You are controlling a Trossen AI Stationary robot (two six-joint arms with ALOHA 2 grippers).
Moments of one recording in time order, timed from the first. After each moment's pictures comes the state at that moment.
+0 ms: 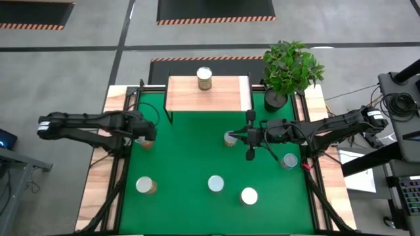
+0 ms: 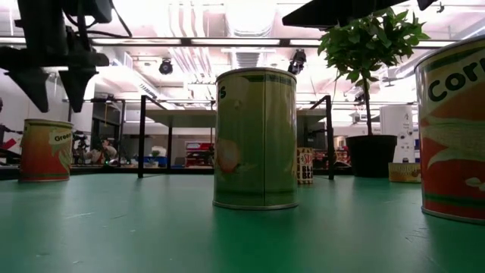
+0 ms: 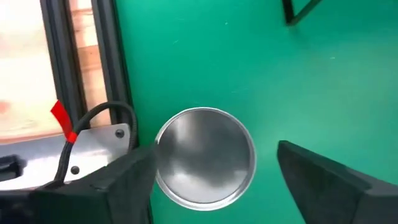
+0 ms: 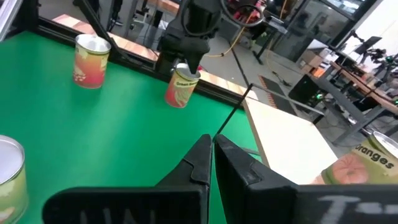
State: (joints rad) left arm 0.04 0.95 0.81 -1.37 -0.32 -1.37; right arm 0.10 1.17 0.78 0.18 0.20 -0.39
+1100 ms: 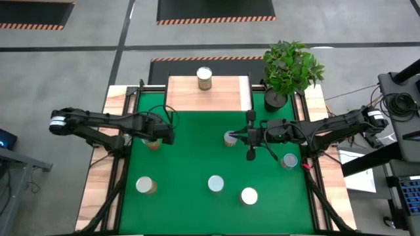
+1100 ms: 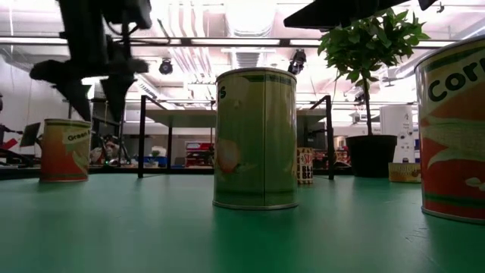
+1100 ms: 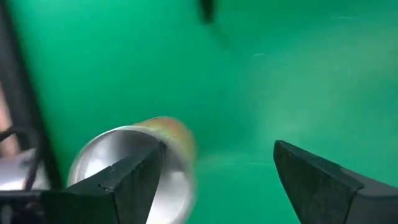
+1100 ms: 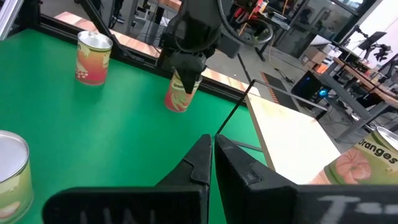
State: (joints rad) left arm 0.02 1.22 0.89 -1.10 -0.30 -1.27; right arm 0.10 1.17 0.78 0.16 0.20 -0.37
